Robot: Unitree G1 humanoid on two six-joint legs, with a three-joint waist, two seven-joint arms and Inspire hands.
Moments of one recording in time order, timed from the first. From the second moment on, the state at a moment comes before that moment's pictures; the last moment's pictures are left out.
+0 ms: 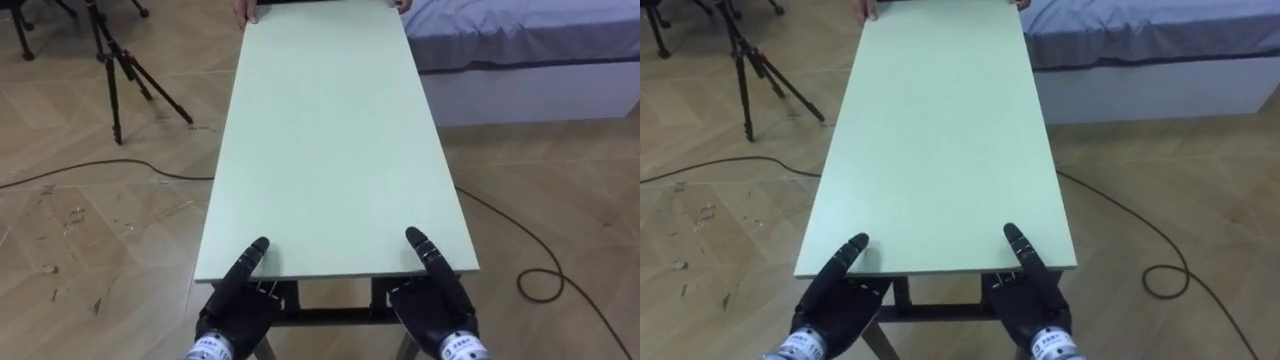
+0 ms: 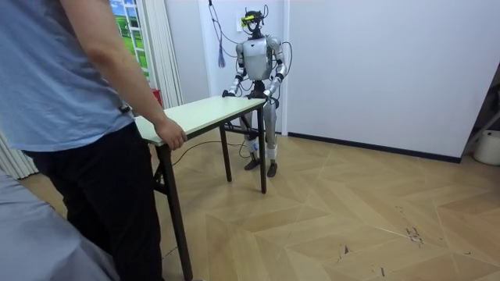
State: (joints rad) left arm 0.20 0.19 -0.20 0.34 -1.58 0.18 -0.05; right arm 0.20 -0.22 0.24 0.35 1.60 0.10 0.11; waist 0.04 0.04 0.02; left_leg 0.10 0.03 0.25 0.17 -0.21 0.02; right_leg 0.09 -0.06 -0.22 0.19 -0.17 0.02
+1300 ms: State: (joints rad) left arm 0.20 0.13 -0.13 0.26 -1.39 0.20 -0.05; right arm 0.20 -0.19 0.22 0.27 1.53 0.04 0.07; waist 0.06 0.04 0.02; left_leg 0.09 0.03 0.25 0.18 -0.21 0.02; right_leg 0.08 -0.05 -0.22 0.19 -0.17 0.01
